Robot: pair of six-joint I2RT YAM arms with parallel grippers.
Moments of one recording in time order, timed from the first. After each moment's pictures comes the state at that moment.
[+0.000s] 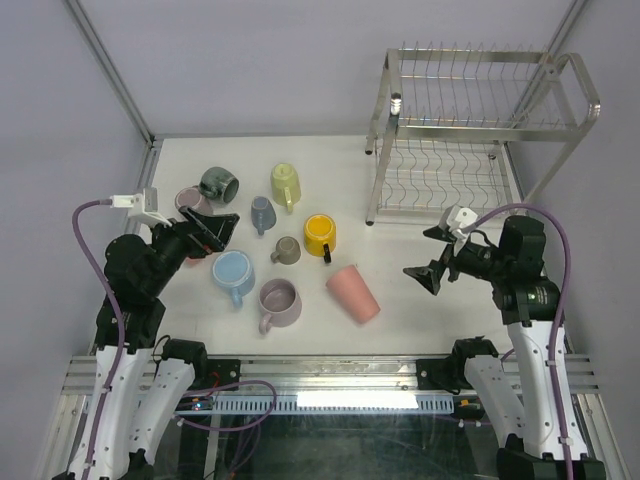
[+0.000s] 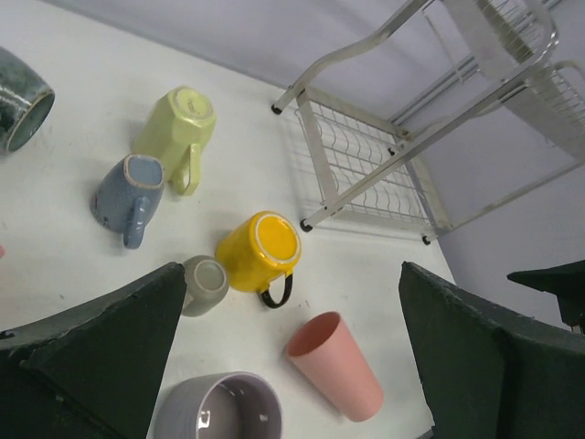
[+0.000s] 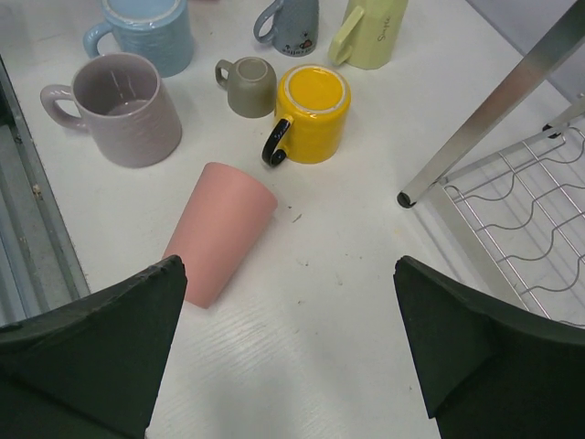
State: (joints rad) left arm -0.12 0.52 0.81 -0.35 0.27 -0.63; right arm 0.02 0.65 0.87 -0.72 -0.94 -0.52
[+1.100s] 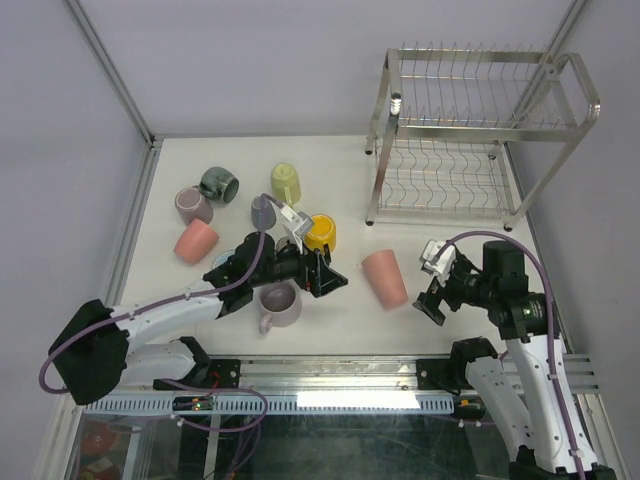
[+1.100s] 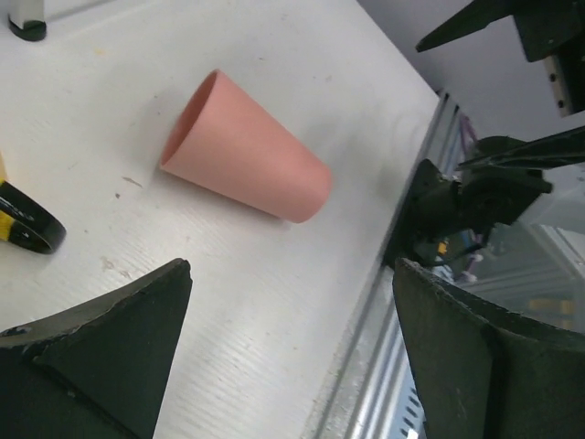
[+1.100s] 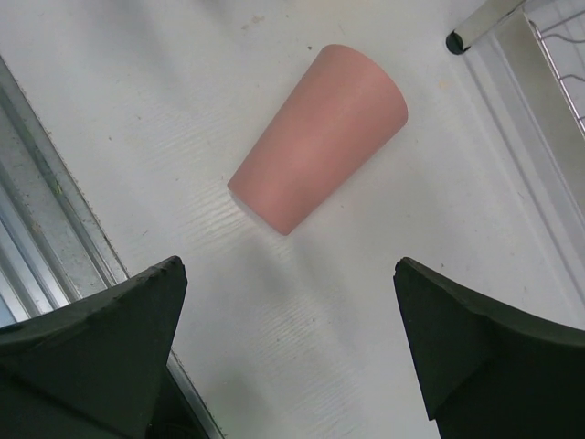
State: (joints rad) left arm -0.81 1.12 0.55 0.33 0.36 -0.54; right arm 0.14 0.56 0.77 -1.02 -0.65 -0.75
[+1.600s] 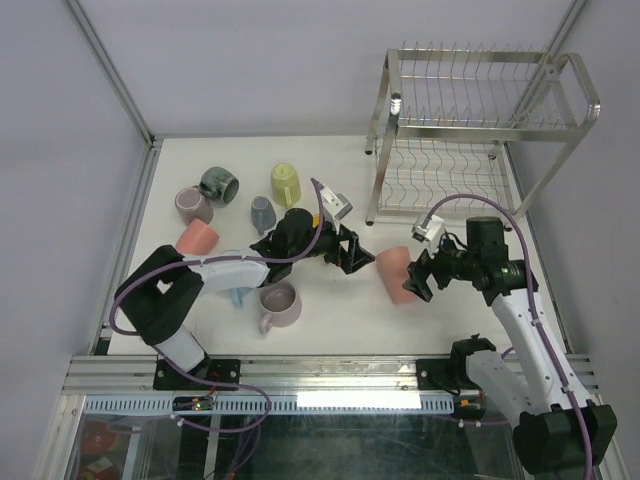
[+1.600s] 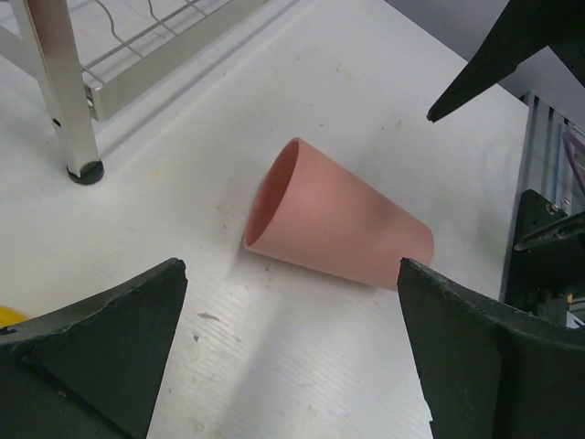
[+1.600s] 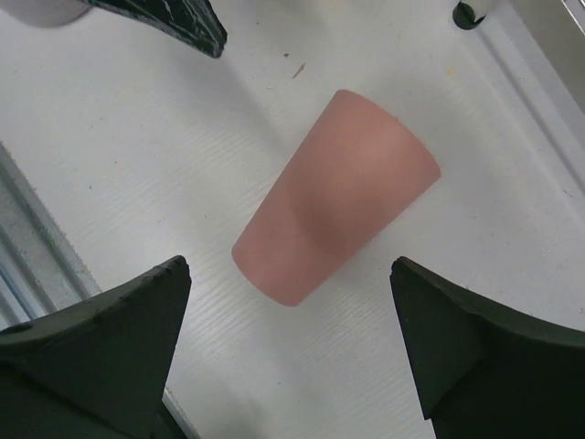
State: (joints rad) left arm -0.82 1.60 0.79 0.58 0.35 -0.29; right arm 0.14 0.81 0.74 -0.82 -0.64 -0.61
